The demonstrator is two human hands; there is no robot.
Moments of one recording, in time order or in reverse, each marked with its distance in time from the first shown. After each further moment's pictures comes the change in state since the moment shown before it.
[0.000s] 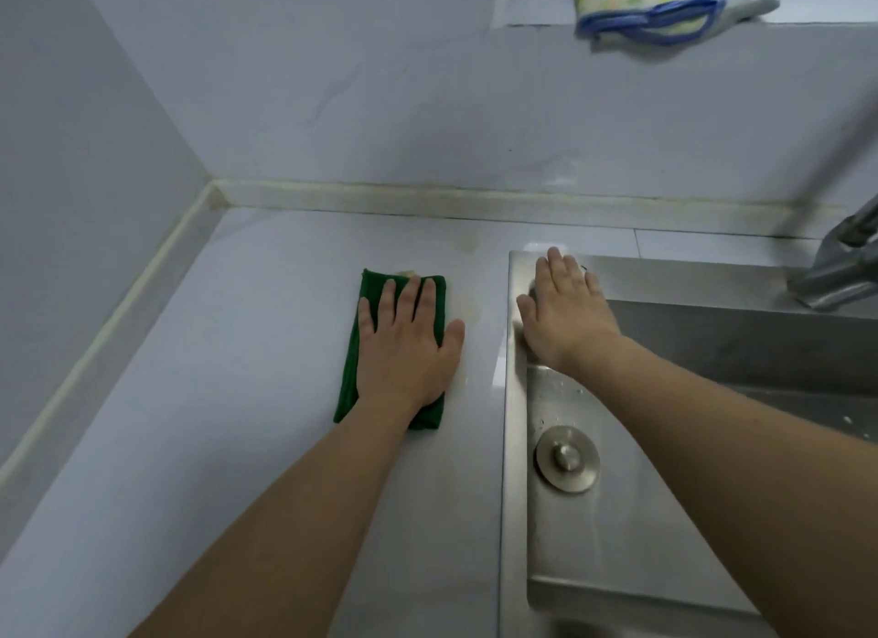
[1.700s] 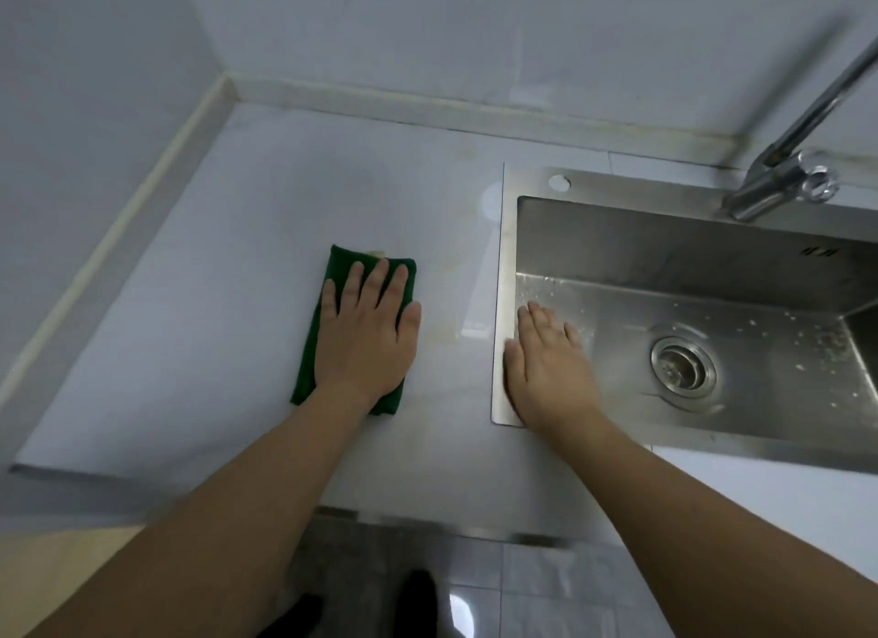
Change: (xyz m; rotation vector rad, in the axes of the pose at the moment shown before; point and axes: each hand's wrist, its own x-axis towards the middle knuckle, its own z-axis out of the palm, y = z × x) left_hand -0.155 -0.043 -0.011 -0.042 -0.023 0.000; right_hand -0.196 -0.036 0.072 0.092 0.051 0.016
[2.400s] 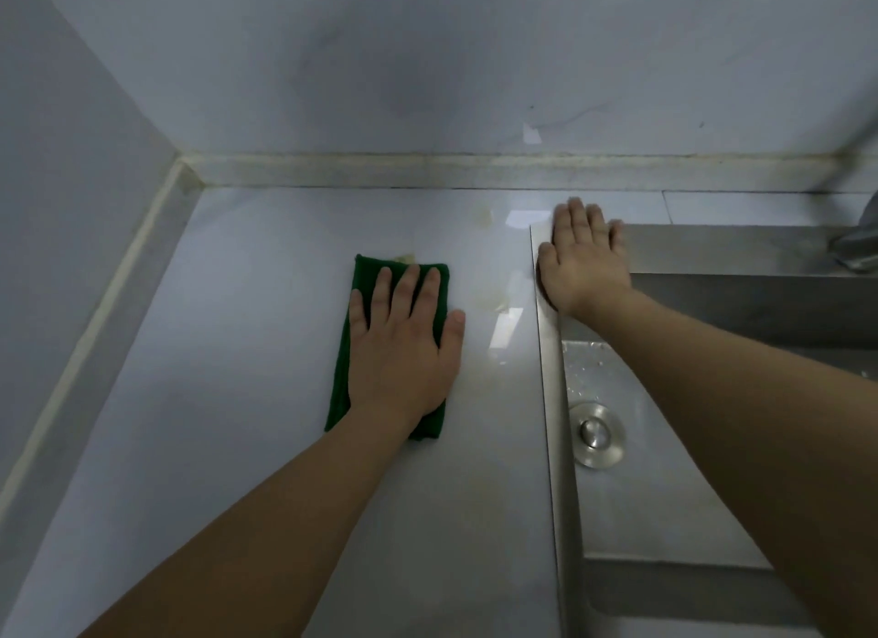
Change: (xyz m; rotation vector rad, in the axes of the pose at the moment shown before) left_hand 0.153 0.007 0.004 0.007 0.011 0.065; right_hand 0.258 0.023 -0.042 -0.051 -0.003 0.156
